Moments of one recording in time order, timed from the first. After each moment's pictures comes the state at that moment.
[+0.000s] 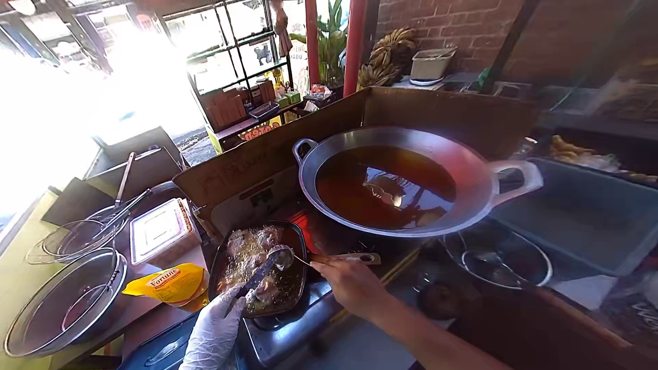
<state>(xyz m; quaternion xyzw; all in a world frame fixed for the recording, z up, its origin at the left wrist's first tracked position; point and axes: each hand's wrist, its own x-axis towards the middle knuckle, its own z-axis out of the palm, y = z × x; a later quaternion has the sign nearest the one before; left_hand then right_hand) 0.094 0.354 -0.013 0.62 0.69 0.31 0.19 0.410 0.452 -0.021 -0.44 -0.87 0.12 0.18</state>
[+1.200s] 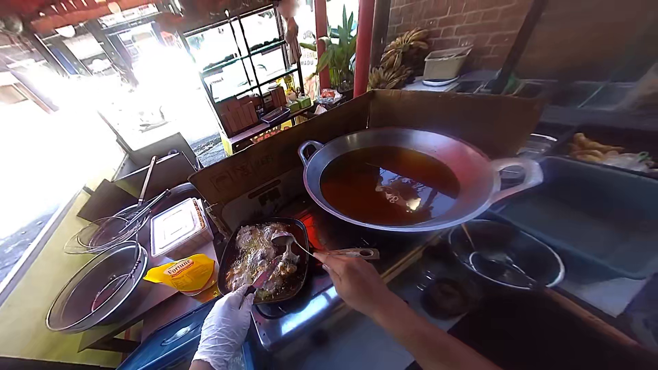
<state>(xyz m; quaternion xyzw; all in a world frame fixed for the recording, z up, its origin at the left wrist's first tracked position) 0.123 0.338 0.007 0.59 0.79 0.10 0.16 0.417 0.431 -0.003 -0.47 -0.84 0.17 0.23</state>
